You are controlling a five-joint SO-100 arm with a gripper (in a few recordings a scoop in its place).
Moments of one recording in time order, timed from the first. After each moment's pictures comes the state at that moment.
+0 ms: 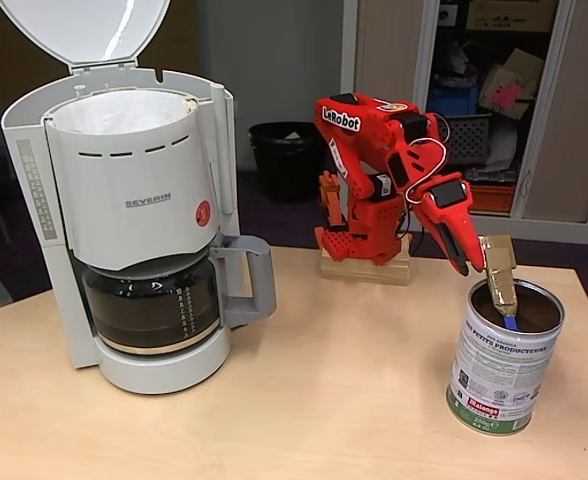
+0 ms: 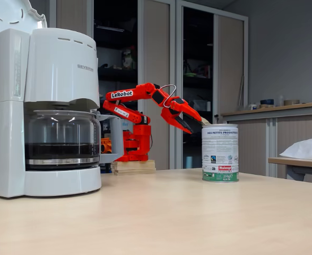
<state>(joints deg) -42.3 158.2 152.1 52.2 13.9</state>
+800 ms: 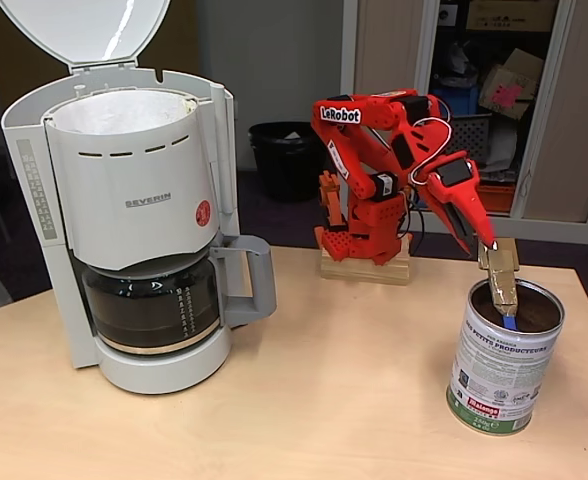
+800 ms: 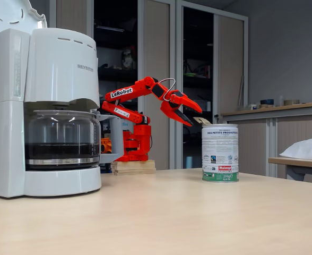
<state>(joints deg) -45.1 159.3 144.9 57.9 15.6</state>
